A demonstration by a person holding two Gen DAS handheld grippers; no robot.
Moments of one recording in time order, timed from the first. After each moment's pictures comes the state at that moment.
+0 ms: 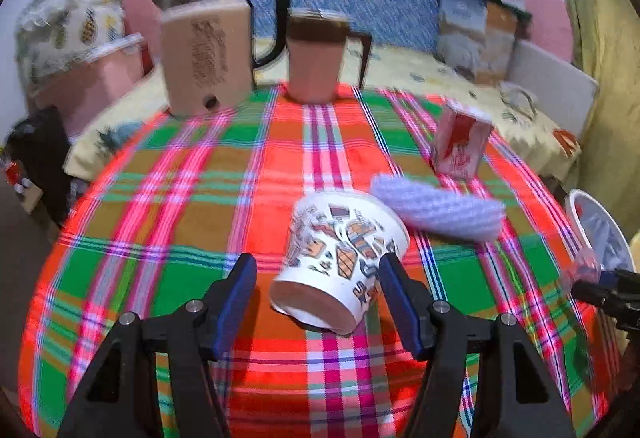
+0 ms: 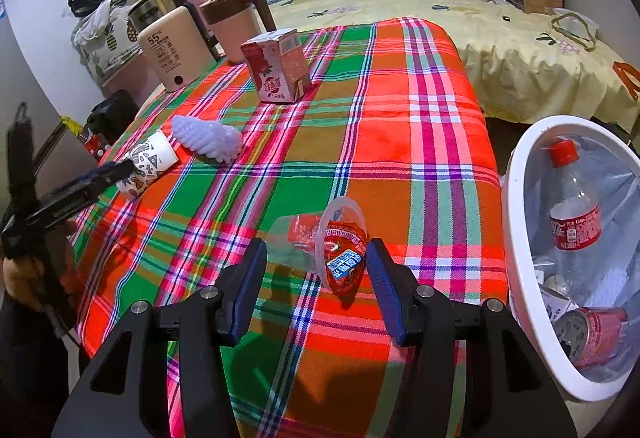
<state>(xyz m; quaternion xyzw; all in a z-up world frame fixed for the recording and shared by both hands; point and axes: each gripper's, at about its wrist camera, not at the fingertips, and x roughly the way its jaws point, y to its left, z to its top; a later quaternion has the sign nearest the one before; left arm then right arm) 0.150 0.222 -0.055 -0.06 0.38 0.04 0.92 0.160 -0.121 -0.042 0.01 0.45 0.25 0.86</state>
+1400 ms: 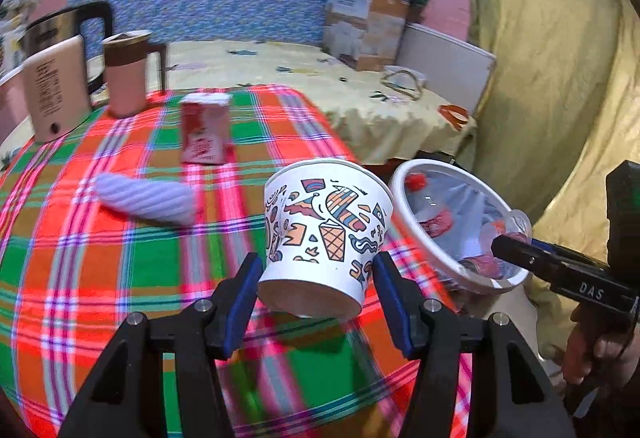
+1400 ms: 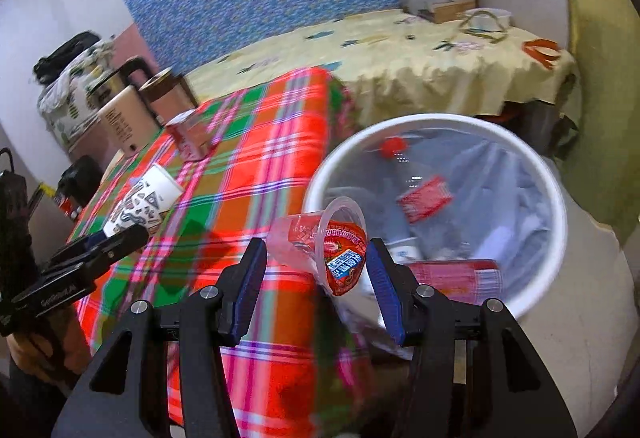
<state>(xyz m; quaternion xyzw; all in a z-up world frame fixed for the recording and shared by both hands) 0.134 0.033 -0.024 -0.07 0.36 -0.12 0.92 0.128 -0.246 -0.007 0.07 0.39 0.14 0.91</state>
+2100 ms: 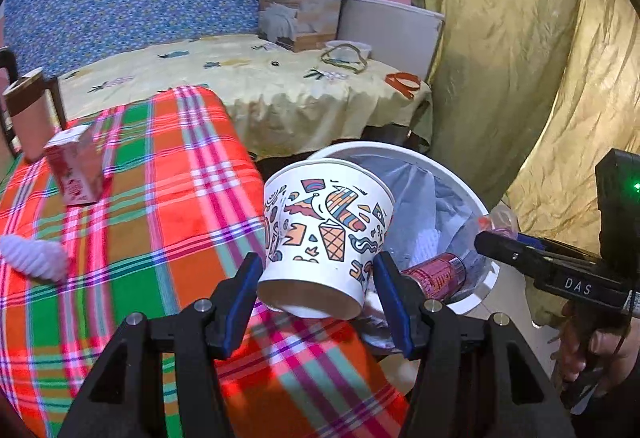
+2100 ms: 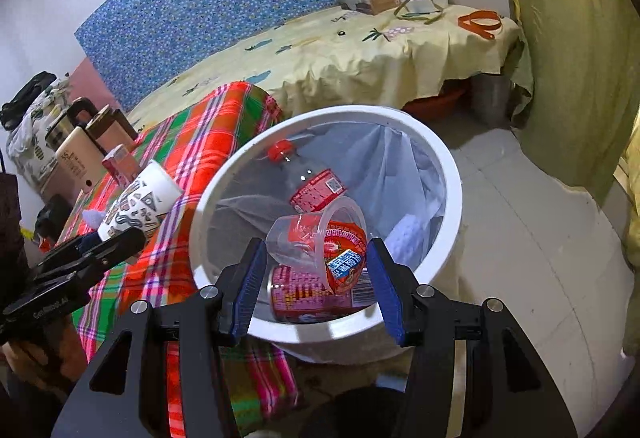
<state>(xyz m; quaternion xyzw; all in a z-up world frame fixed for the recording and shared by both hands) 0.173 -0.069 -0.028 -0.01 0.37 -0.20 0.91 0.137 -0.310 -0.024 0.12 0.40 0.08 0.91</state>
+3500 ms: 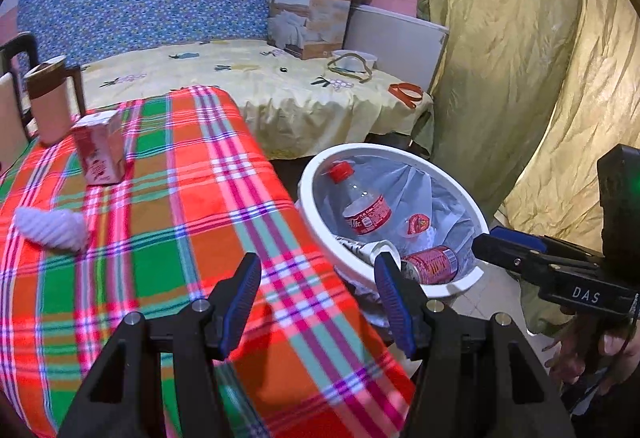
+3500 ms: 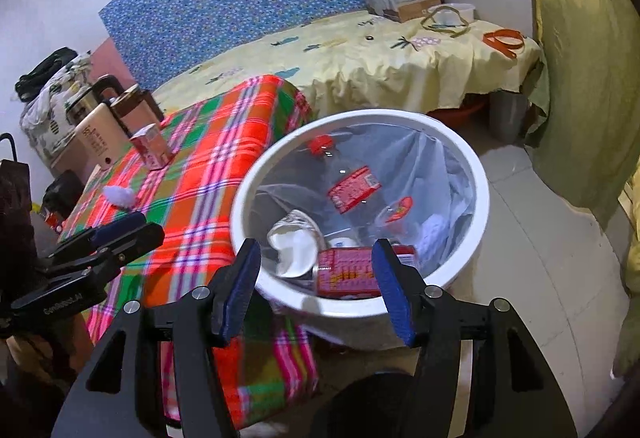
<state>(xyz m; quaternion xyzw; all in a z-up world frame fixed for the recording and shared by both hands) 0.140 -0.044 -0.021 -0.04 0.36 -0.18 0.91 0.114 -0.285 -0.004 0.08 0.39 0.11 0.91</state>
